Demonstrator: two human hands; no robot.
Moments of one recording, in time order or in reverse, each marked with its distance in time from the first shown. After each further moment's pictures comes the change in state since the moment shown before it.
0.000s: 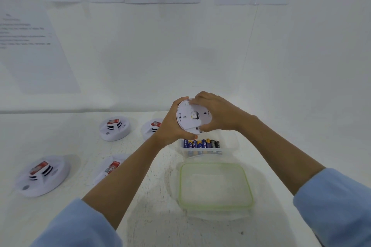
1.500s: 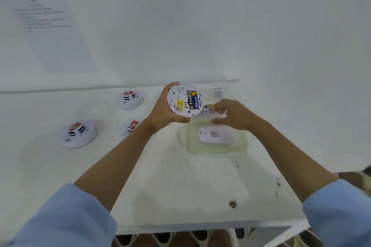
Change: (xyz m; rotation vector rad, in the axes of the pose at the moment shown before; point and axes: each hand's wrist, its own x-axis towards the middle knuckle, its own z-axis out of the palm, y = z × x) left_hand -0.102 0.043 -0.010 0.038 0.045 -0.097; right_hand -0.105 -0.054 0.038 0.379 0.025 0.356
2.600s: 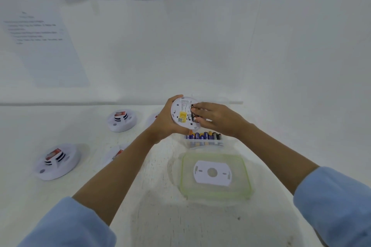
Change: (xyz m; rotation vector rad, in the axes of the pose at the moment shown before) left_hand 0.074 -0.009 0.002 -0.067 -0.057 -0.063; right_hand 0.094 0.011 -0.017 -0.500 0.234 -0.740
